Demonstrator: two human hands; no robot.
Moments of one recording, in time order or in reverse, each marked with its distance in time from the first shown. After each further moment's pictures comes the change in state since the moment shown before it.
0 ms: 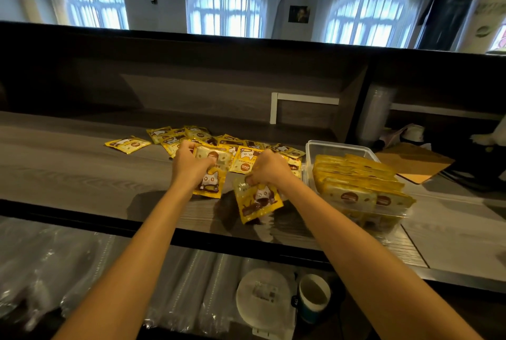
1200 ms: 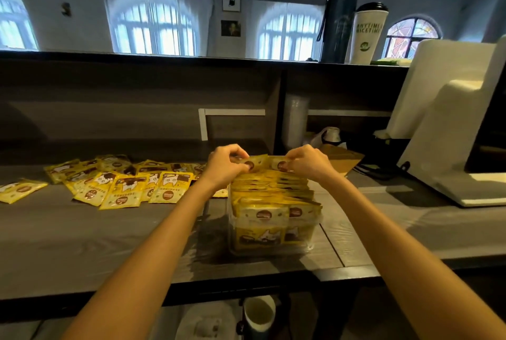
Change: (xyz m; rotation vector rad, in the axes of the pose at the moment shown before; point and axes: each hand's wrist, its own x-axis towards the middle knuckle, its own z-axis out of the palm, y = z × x) left_hand -0.028 0.079 0.164 0.101 -0.601 0.461; right_hand -0.041 0.158 -0.129 0.025 0.285 0.169
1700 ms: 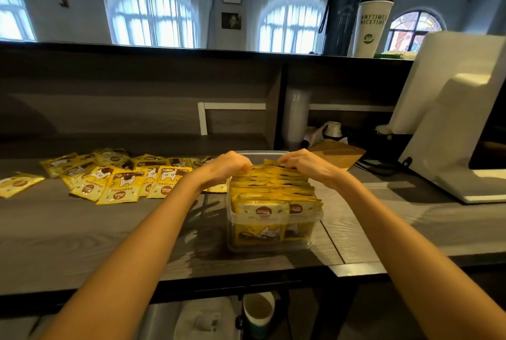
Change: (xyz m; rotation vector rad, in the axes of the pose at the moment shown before) left_hand 0.001 0.005 -0.009 0.148 -0.459 -0.117; right_hand -0.008 0.002 0.000 0.219 -0.260 -0.057
